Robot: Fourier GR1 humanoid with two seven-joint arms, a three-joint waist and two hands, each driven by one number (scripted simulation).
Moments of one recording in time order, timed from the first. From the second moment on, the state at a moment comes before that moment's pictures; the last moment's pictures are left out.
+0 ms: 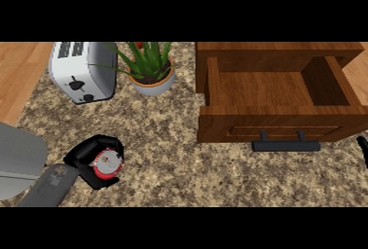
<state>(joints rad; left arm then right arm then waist) -0.38 0.35 -0.22 -0.62 -0.13 -0.61 -0.77 0.30 -0.03 -0.23 -2.17 -0.10 0.19 0.09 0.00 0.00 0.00</state>
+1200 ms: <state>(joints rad) -0.39 0.07 -0.03 -1.28 0.10 0.14 -0.12 0.33 -0.03 -0.26 -2.22 -0.13 0.20 0.11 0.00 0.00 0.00</state>
